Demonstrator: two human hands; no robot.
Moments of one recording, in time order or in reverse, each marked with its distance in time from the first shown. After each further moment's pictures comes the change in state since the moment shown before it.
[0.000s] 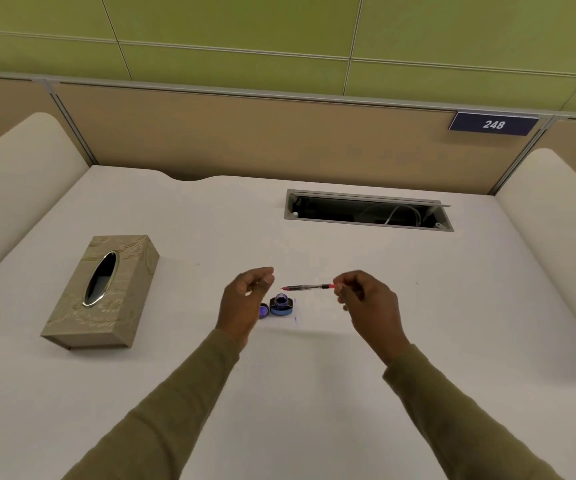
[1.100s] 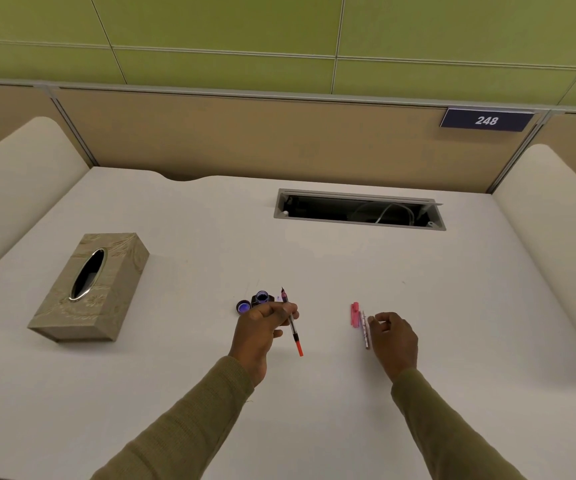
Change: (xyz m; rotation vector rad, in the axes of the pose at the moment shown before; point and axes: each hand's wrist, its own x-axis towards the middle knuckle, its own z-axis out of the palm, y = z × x) left_hand -0.062 0.001 0.066 -0.112 -0.050 -0.285; right_hand 0.008 0.160 -0.037 -0.246 0.162 0.363
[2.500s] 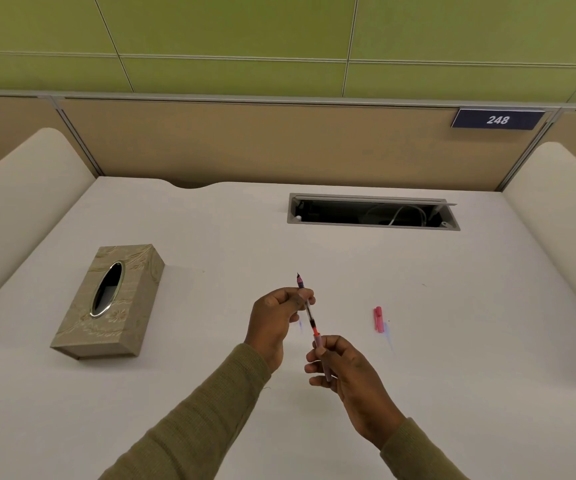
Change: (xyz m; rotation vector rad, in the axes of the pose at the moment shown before) left_hand 0.018 0.036 -0.026 0.015 -0.061 0.076; right_hand -0.145 -0.117 0.015 0.684 -0.660 0.129
